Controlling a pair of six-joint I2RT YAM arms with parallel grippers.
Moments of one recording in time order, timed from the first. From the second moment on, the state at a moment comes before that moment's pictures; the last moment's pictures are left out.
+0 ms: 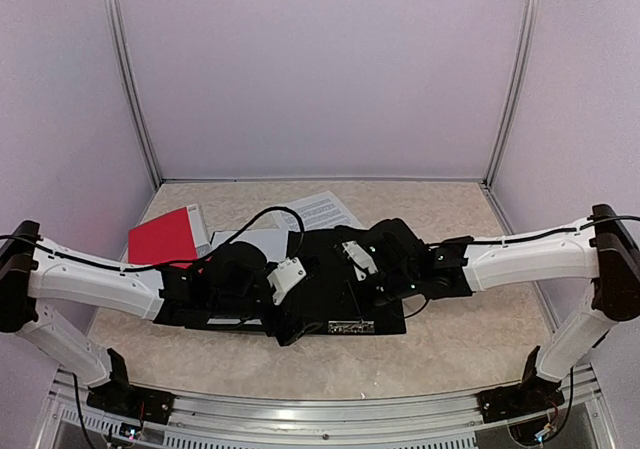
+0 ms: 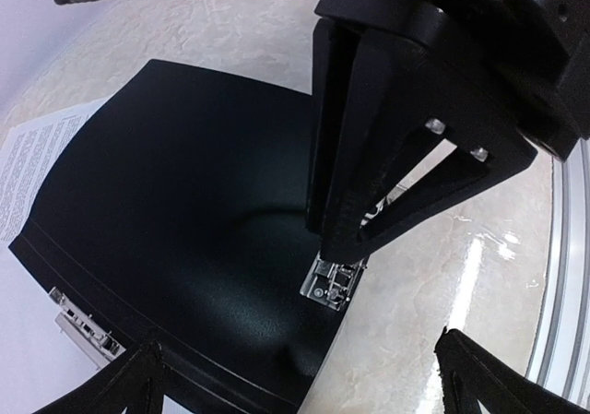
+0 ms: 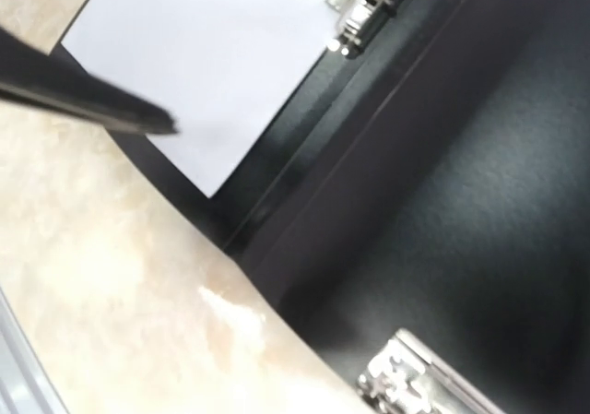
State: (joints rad) left arm -1.09 1.46 0.75 0.12 -0.02 0.09; right arm 1.04 1.57 0.97 -0.15 -0.13 0.49
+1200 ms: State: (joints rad) left arm -1.10 1.41 0.72 0.02 -0.16 0.04; right arm 1.10 1.54 0.86 -0.20 -0.09 0.60
